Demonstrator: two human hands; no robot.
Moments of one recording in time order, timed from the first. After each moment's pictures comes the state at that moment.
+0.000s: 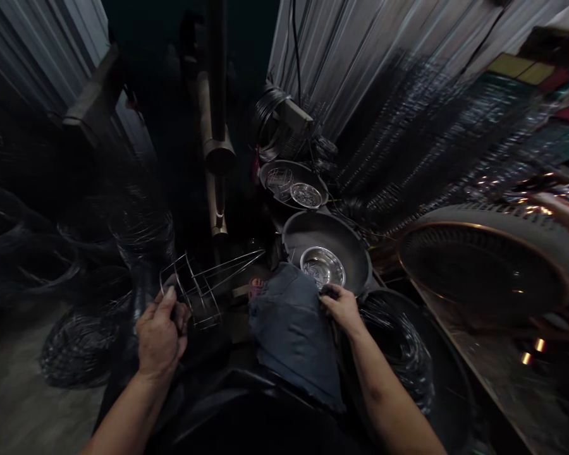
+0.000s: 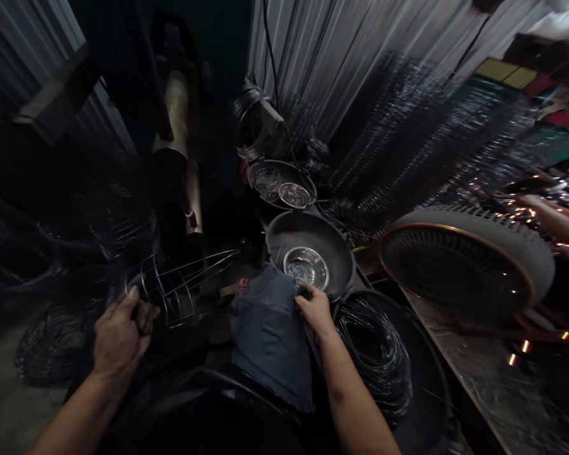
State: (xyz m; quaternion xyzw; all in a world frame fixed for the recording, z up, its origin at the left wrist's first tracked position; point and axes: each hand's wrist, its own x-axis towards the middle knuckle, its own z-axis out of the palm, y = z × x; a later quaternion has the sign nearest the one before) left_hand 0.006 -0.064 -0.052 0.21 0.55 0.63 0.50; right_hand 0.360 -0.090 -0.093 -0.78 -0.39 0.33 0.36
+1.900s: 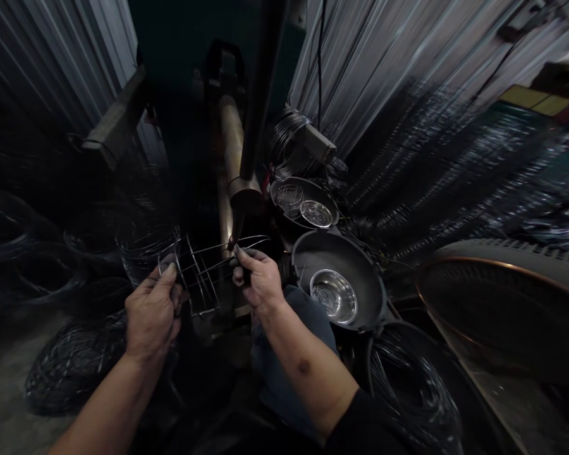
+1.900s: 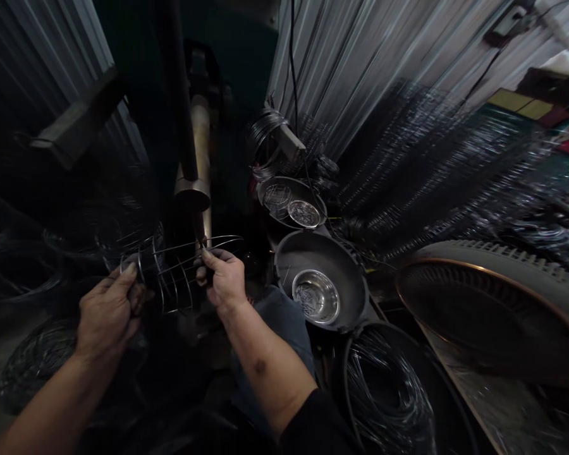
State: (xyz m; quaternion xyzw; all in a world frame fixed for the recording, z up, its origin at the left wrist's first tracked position) left_hand -0.008 0.009 -0.010 0.22 0.58 0.64 0.45; right_hand 0.135 0.048 -0.001 -0.40 -0.20 0.66 0.60
